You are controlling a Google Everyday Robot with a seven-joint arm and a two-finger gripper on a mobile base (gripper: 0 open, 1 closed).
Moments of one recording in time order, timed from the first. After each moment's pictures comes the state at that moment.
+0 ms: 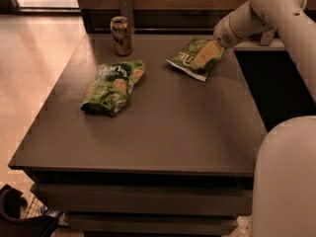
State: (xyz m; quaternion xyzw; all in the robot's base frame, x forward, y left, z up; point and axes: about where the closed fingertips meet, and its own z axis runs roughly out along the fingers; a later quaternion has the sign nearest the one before) arm 0.785 -0.174 0.853 -0.48 0.79 0.07 0.36
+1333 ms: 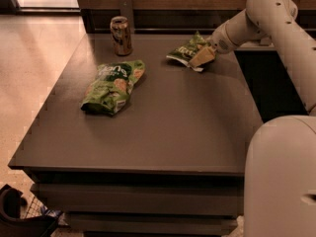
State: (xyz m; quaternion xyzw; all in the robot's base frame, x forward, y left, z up) arm 0.790 -0.169 0.822 -0.47 0.80 0.11 0.35
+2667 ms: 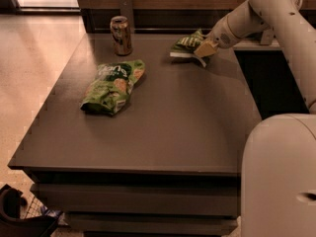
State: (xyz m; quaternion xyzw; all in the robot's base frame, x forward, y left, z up) arm 0.780 -0.164 0.852 -0.49 0.79 0.11 0.34
